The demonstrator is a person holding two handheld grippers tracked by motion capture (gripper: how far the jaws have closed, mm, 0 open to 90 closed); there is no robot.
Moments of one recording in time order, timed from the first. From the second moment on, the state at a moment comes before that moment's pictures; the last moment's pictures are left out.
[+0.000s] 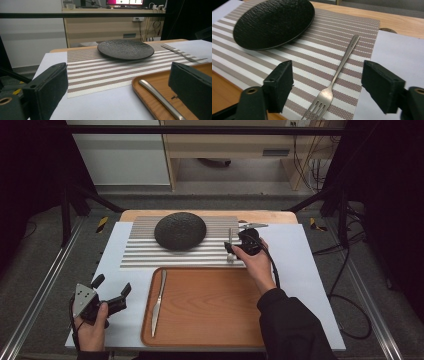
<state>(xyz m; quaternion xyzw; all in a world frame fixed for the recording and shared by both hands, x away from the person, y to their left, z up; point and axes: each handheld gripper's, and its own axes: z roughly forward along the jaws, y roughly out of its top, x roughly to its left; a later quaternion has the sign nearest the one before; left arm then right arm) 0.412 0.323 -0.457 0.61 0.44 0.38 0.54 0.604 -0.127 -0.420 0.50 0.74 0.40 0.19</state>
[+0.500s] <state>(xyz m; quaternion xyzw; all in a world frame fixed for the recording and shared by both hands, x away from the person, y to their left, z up) 0.410 0.324 -0.457 0.61 0.44 0.38 0.54 0.623 -0.121 -0.452 0.51 0.75 0.37 0.20</state>
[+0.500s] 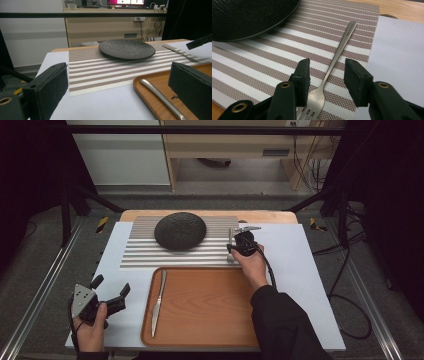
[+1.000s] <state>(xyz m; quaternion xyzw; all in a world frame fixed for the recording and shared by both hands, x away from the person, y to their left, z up) 0.409 0.324 -0.457 0.61 0.44 0.38 0.54 0.631 -0.107 -0.470 0.52 0.75 0.34 0.20</state>
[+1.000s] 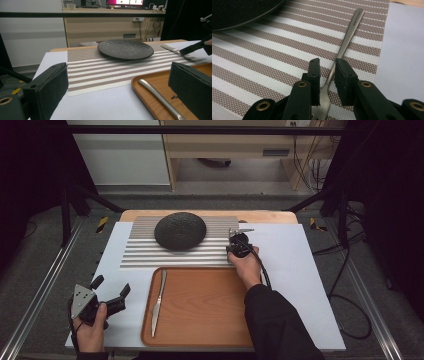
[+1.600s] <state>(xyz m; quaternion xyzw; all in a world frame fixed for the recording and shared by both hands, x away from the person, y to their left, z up) 0.409 0.320 -0.457 0.62 0.43 0.37 0.54 0.638 -0.106 -0.474 0.54 0.75 0.33 0.20</state>
